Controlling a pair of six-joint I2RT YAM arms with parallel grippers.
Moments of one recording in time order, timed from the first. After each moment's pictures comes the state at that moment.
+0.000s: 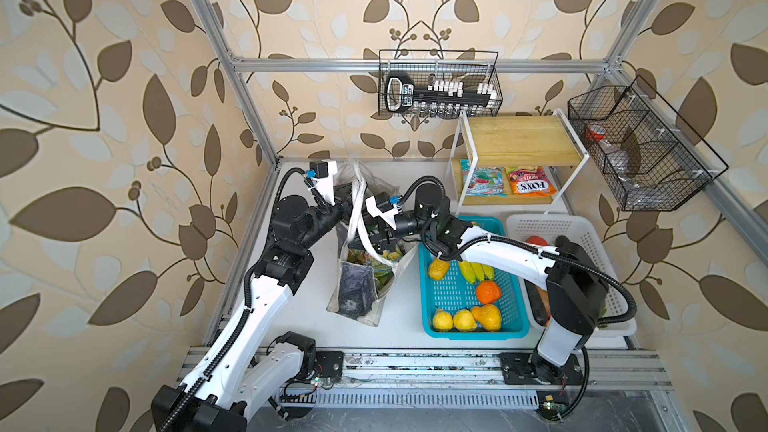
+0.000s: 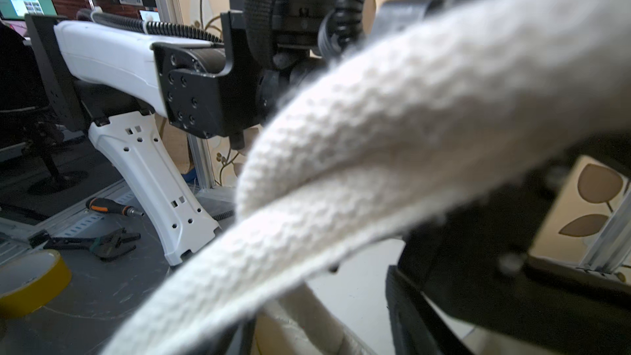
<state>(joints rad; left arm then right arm) -0.26 0.91 0.85 0.09 0.40 -0.40 0.85 1.78 1.32 0.52 -0.86 -0.01</state>
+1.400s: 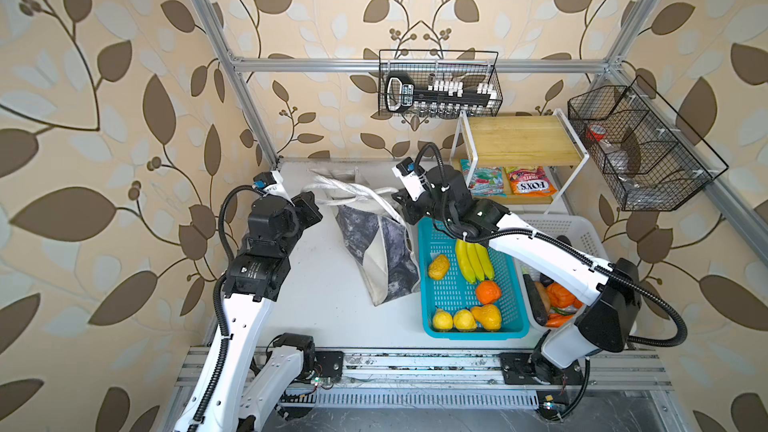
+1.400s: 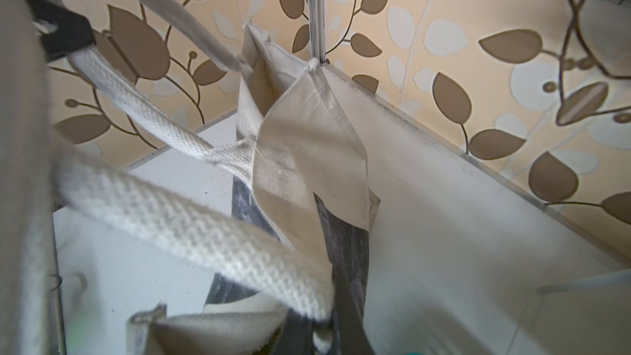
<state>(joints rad) -0.07 0.82 1.02 -0.47 0.01 -0.62 0.78 1.64 1.54 -0.32 0.02 -0.02</state>
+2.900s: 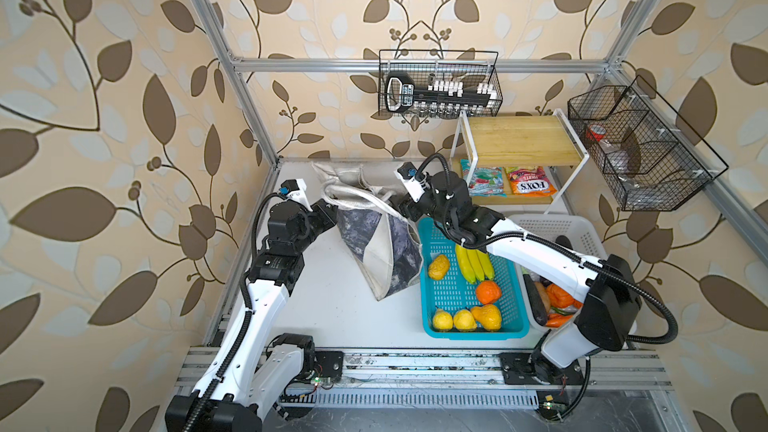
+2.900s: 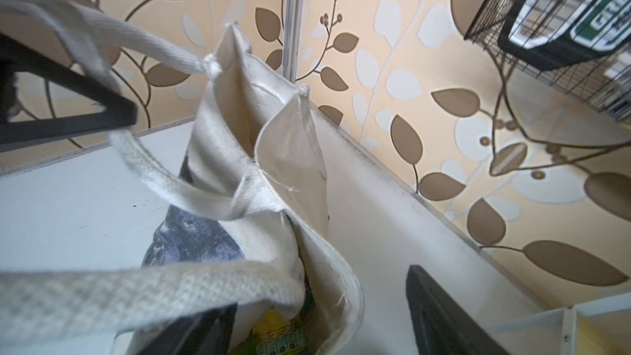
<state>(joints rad) -0.07 0.91 0.78 -0.13 0.29 -0.75 0.76 1.58 1.30 0.01 0.05 -0.24</state>
